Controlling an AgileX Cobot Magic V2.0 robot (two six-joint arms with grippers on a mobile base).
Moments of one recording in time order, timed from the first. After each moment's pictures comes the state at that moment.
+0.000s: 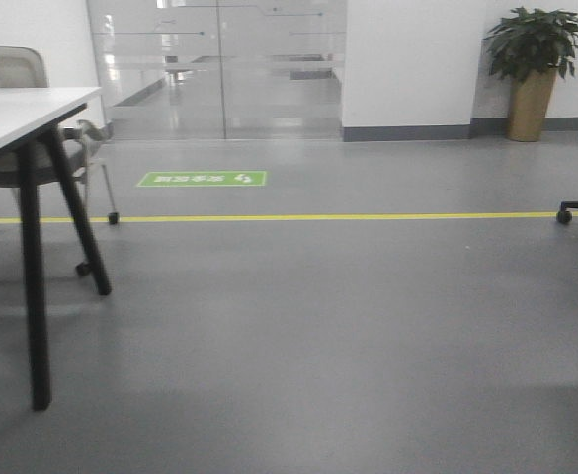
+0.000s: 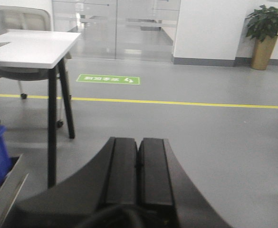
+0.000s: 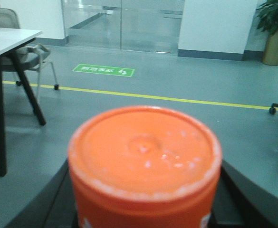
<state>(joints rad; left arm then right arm) -0.08 -0.01 0.03 -0.07 0.06 0.03 0.13 0.14 -0.50 -0.07 0.52 0.08</state>
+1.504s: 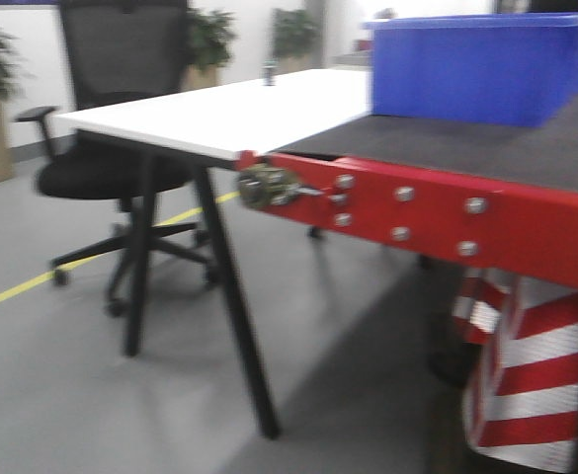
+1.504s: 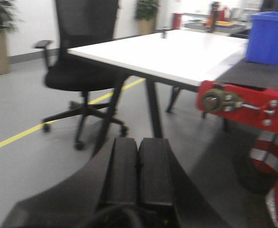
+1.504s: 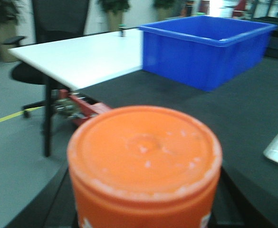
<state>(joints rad) -0.08 -0.01 0.03 -0.07 0.06 0.03 0.13 0.14 -0.50 -0.07 0.52 0.08</state>
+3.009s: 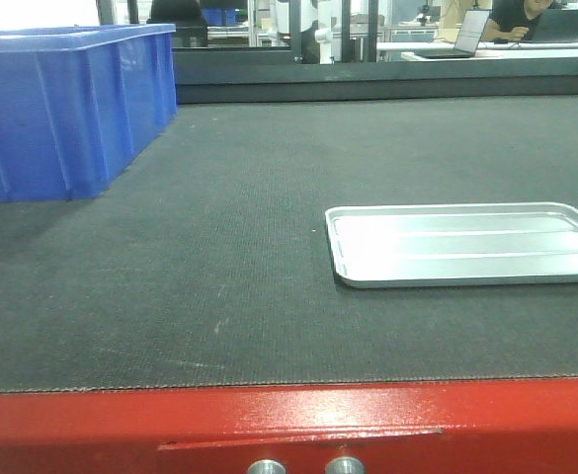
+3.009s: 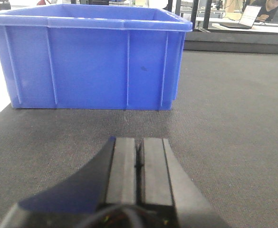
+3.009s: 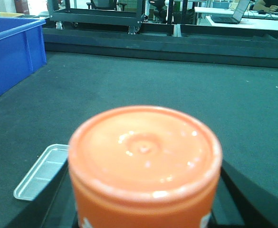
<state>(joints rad) -0.08 -0.01 0.03 -0.07 0.06 0.03 0.13 0.14 -0.50 -0.07 0.52 0.08</state>
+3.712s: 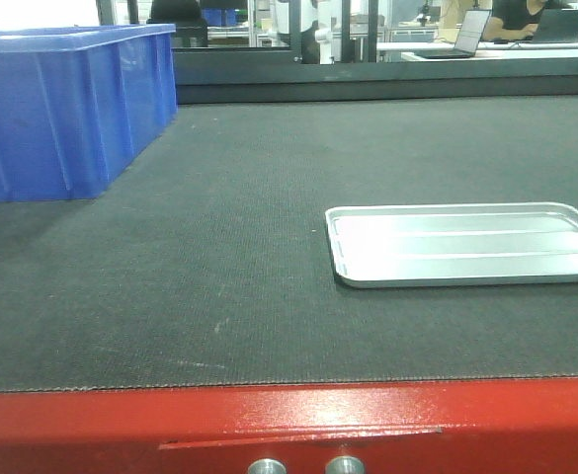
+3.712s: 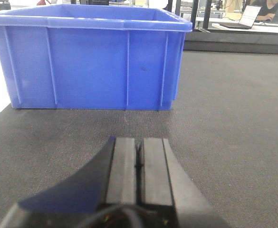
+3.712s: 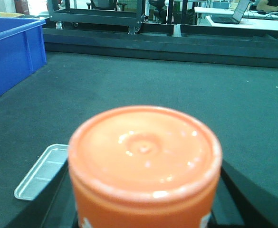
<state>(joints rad) -0.08 -0.01 0.03 -0.07 0.06 0.03 0.13 0.14 -0.50 -0.07 0.52 0.08</state>
